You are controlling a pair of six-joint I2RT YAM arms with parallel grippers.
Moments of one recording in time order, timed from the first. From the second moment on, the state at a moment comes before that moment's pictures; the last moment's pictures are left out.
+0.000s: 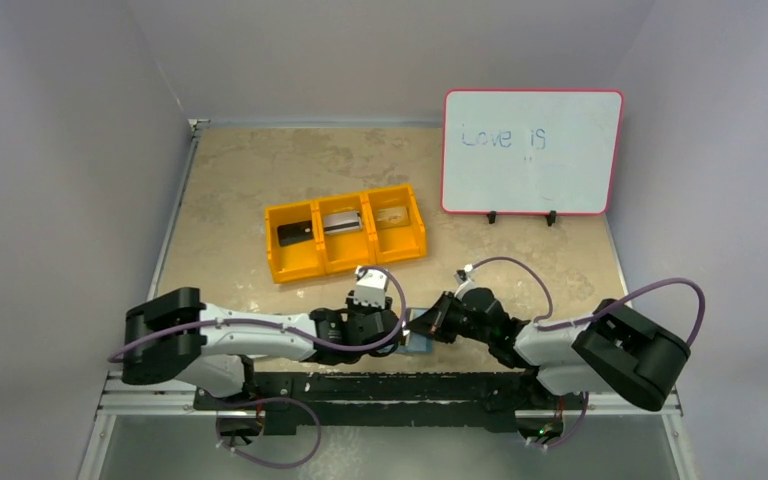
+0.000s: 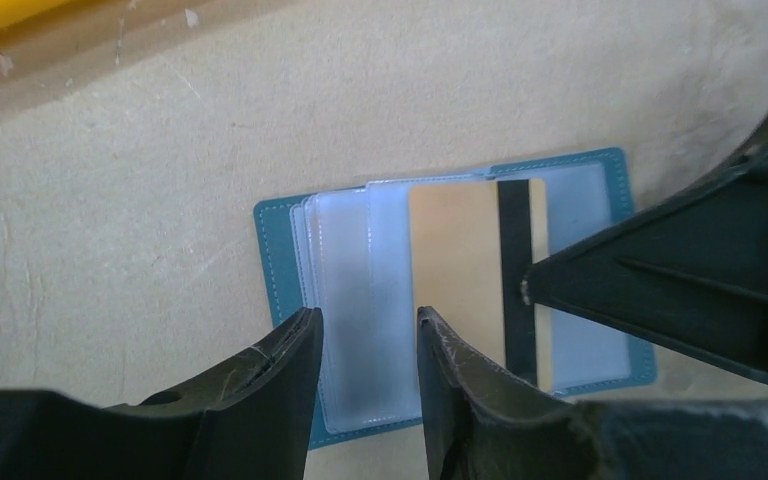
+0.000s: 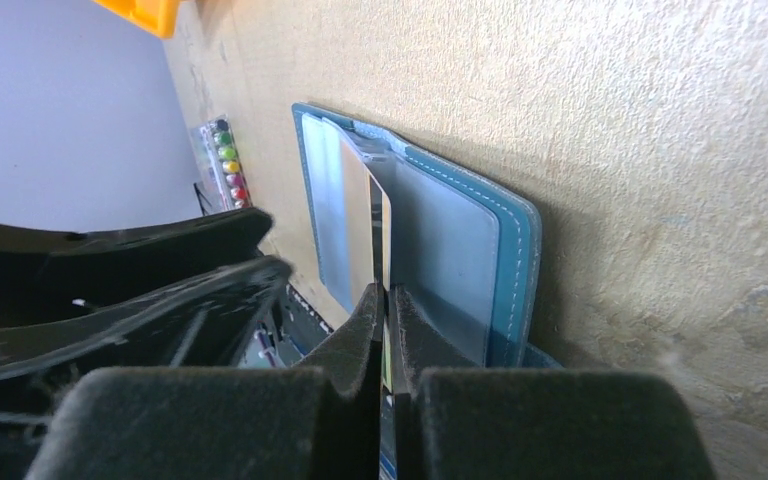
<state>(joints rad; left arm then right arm) -1.34 1.37 0.68 -0.26 -0.69 -0.96 0.83 1.29 0.08 0.67 -0.15 1.29</state>
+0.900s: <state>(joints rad) -1.39 1.66 0.87 -0.46 -0.82 -1.01 0.82 0.87 0.10 0.26 -0.07 1.26</state>
